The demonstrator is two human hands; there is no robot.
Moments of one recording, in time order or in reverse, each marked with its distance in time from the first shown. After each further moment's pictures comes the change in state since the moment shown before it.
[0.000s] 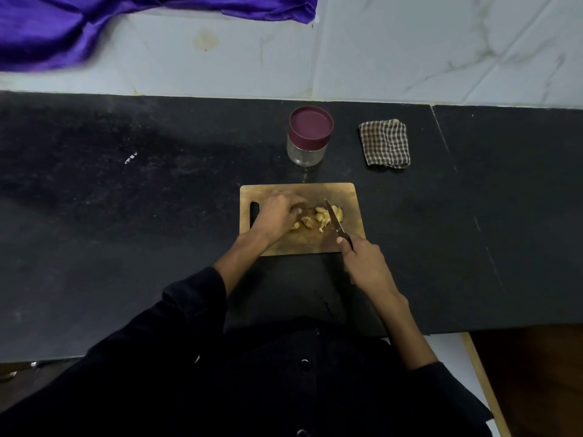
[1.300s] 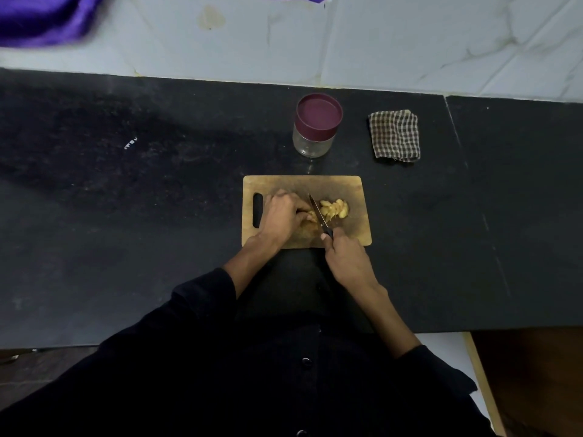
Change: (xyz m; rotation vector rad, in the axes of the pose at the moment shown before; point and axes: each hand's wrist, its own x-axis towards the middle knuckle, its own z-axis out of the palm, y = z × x) left_hand -0.009 -0.003 0.018 0.032 0.070 -0.085; right_hand 0.009 -0.019 0.026 -0.105 -0.022 -0.100
